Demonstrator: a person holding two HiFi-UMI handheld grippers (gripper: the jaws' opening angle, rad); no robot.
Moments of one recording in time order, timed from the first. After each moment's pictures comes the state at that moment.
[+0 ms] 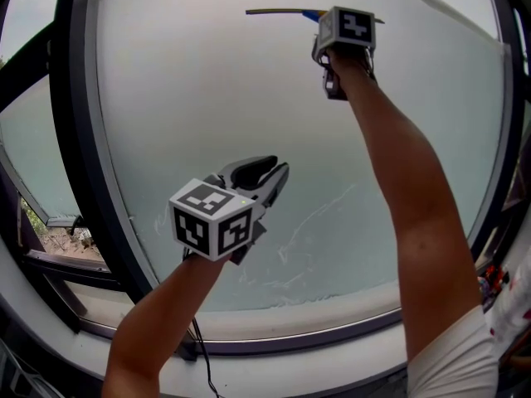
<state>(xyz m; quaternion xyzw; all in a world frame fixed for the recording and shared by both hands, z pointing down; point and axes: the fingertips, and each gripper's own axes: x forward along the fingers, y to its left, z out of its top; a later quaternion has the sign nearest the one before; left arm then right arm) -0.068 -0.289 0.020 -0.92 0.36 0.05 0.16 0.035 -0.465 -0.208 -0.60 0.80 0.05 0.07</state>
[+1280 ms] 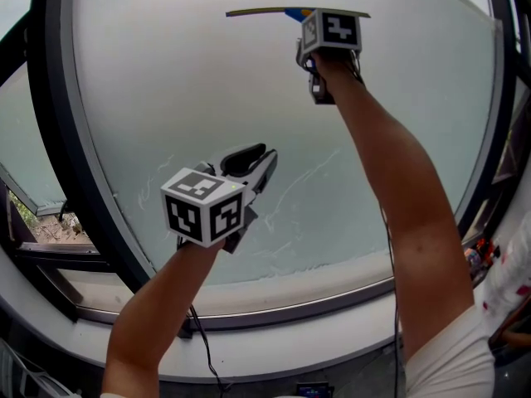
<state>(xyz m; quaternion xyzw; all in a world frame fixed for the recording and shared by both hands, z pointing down) -0.054 -0.291 0.067 -0.92 0.36 0.04 0.11 0.037 -0.469 -0.115 -0.59 0.80 0.02 0.02</state>
